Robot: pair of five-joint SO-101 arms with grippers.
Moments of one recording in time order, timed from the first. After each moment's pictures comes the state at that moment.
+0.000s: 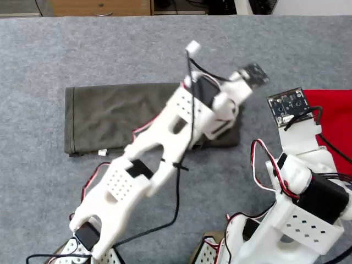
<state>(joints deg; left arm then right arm) 41.0 43.3 -63.7 99.8 -23.7 27.5 -54.2 21.2 101.1 35.6</state>
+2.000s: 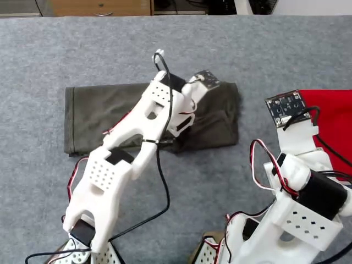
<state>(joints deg) 26.1 41.1 -32.6 83.5 -29.2 27.5 -54.1 24.0 101.3 35.6</state>
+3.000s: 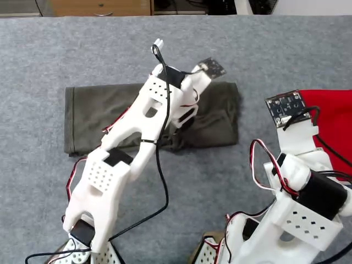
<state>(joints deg) 26.7 40.4 -39.7 85.8 -32.1 27.5 -54.1 24.0 101.3 35.6</state>
